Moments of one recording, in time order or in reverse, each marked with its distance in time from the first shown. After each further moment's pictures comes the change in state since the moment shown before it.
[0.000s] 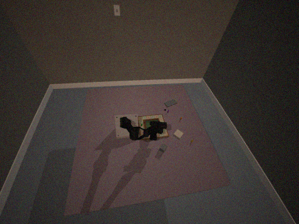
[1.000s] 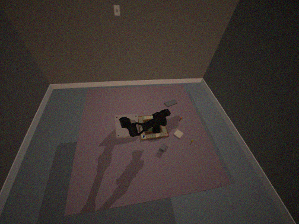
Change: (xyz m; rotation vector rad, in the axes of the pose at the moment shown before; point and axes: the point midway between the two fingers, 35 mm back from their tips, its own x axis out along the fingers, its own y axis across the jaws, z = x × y) arm -0.121 0.008 0.010 -0.002 -0.005 0.003
